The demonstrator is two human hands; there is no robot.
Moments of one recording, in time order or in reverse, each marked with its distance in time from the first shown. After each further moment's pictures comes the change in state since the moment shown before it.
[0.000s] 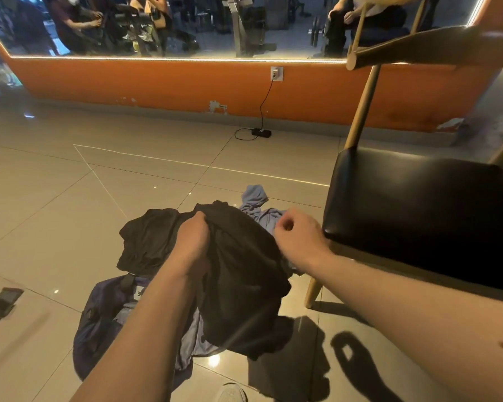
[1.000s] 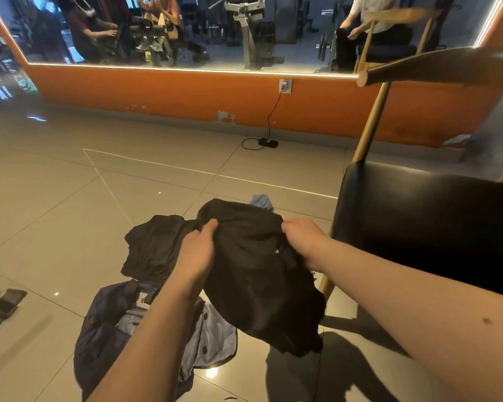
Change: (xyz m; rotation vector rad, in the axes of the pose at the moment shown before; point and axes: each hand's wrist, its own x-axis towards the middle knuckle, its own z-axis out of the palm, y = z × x) left_hand -0.008 -0.002 -0.024 0.141 -0.117 0.112; right_hand 0.041 -0.013 0.004 0.281 -0.226 0.248
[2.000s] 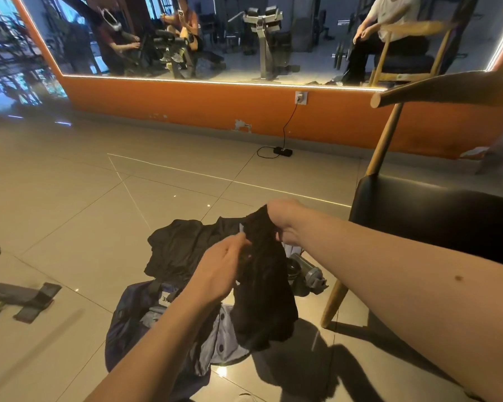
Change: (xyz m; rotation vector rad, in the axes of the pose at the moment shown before) left_hand -0.052 0.013 -0.032 0.438 -0.186 0.425; right_hand -0.025 -0.101 0.039 0.210 -0.033 0.170
